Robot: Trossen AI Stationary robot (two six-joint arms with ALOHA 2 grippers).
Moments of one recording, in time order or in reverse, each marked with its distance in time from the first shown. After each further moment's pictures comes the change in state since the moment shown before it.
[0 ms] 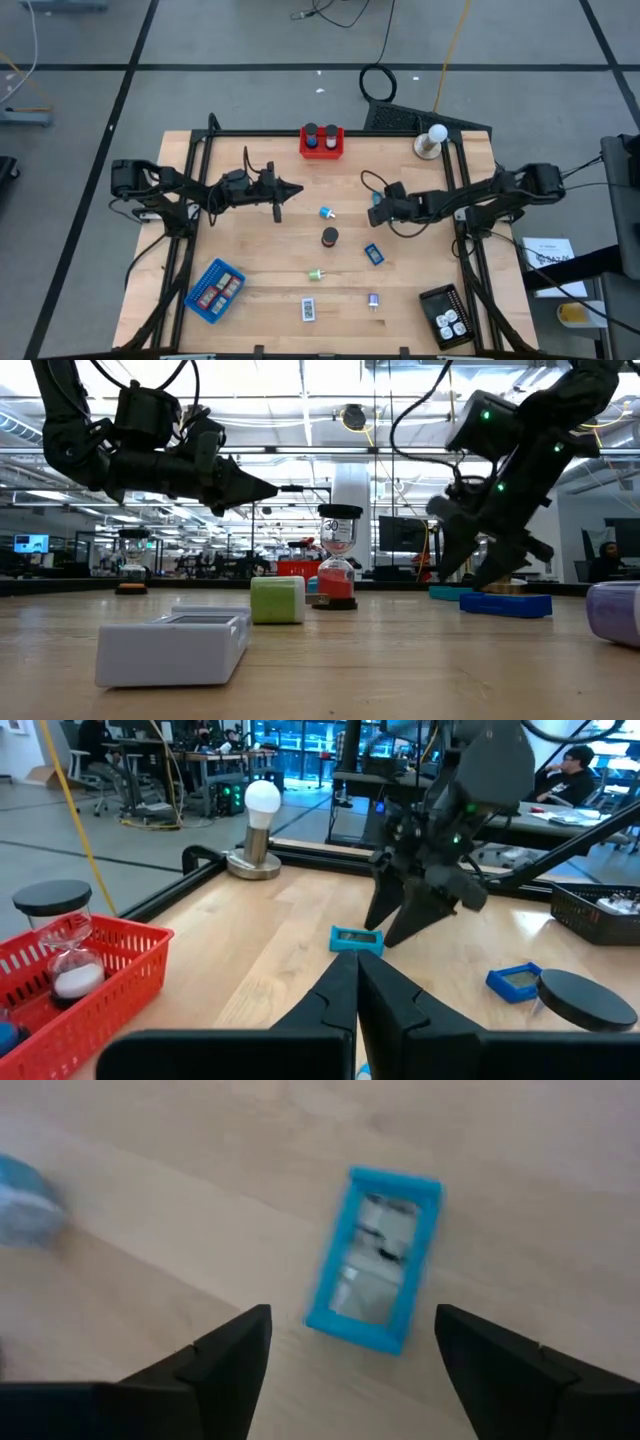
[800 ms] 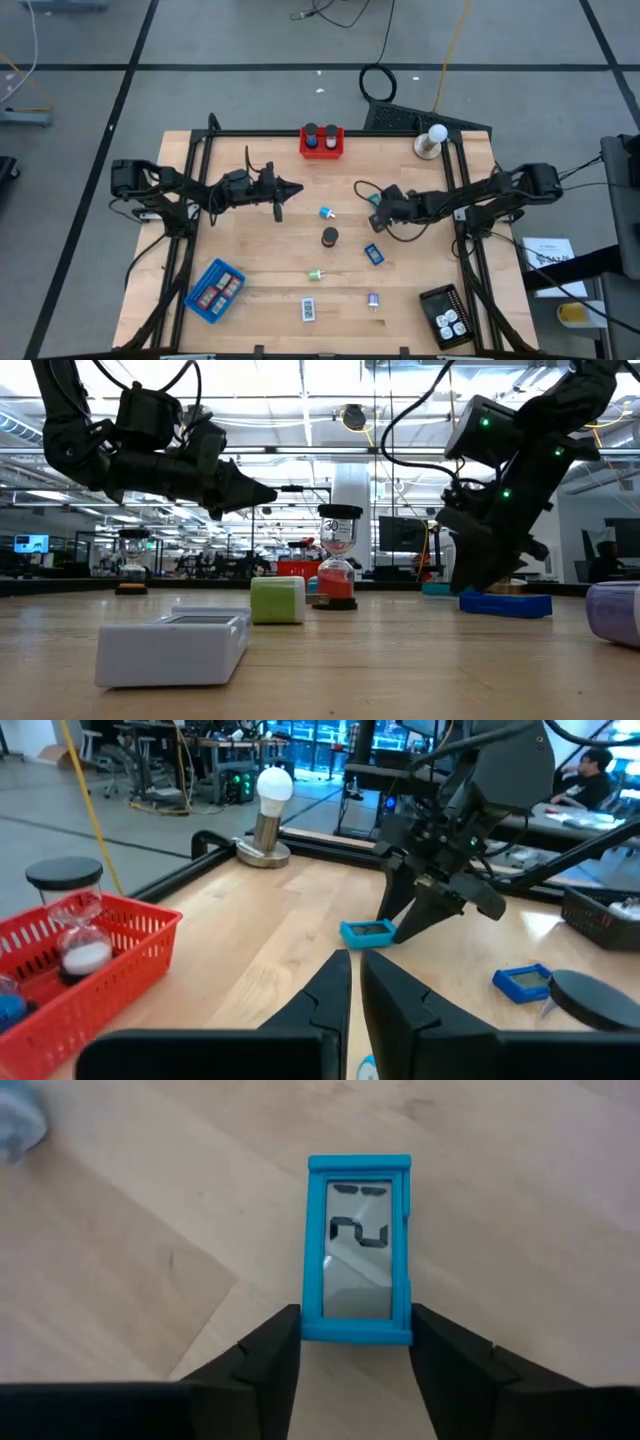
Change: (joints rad) left arm 0.001 0.000 0.001 -0.024 -0.027 -0.040; right arm -0.002 0.018 -0.002 0.001 -0.031 -0.207
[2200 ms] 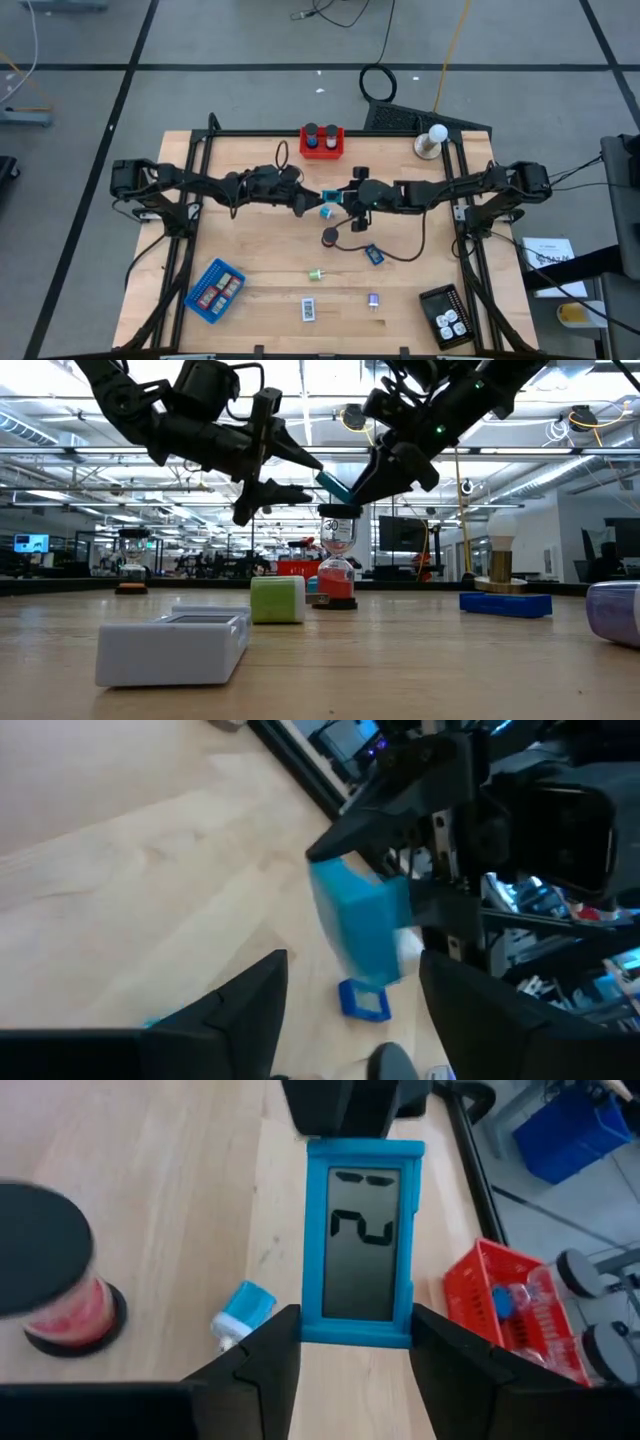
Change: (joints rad) left arm -0.084 -0.001 0.339 -0.548 0.081 -0.676; right arm -0.003 0.088 0.344 0.234 -0.074 -1.257
